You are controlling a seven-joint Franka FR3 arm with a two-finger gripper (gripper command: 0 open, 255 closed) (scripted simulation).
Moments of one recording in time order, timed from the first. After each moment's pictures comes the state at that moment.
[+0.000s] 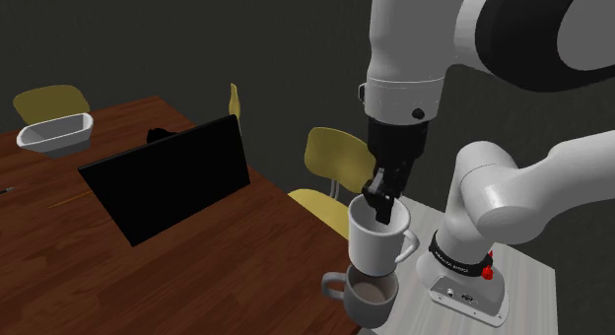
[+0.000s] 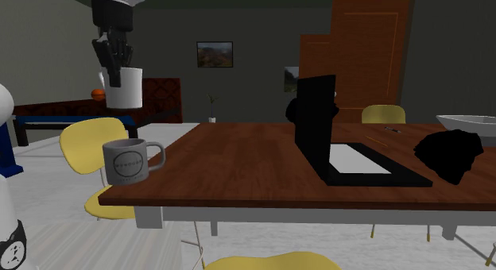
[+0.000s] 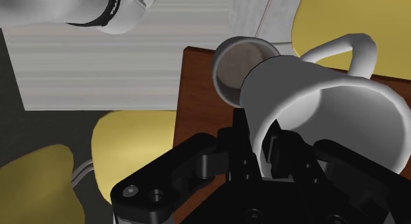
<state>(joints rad) 0.35 -1.04 0.37 -2.57 0.43 1.52 0.58</state>
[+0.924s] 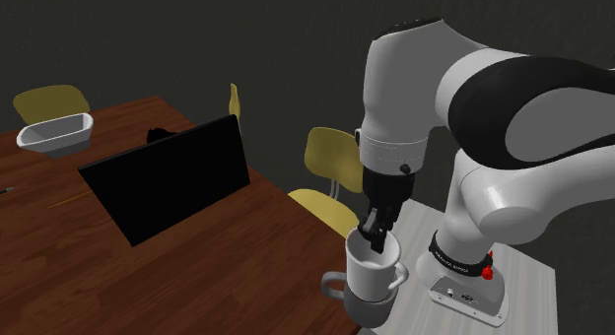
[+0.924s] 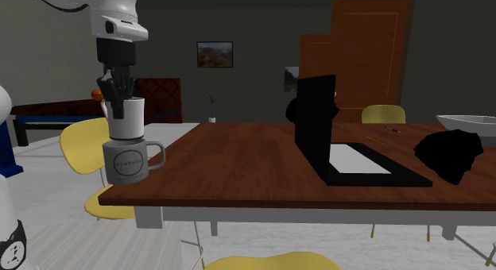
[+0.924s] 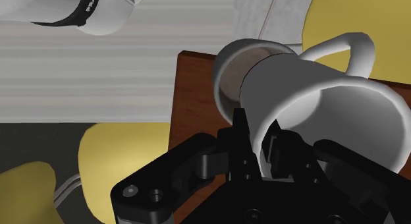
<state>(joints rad) 0.38 -1.07 0.45 -2.76 0.50 1.68 0.56</state>
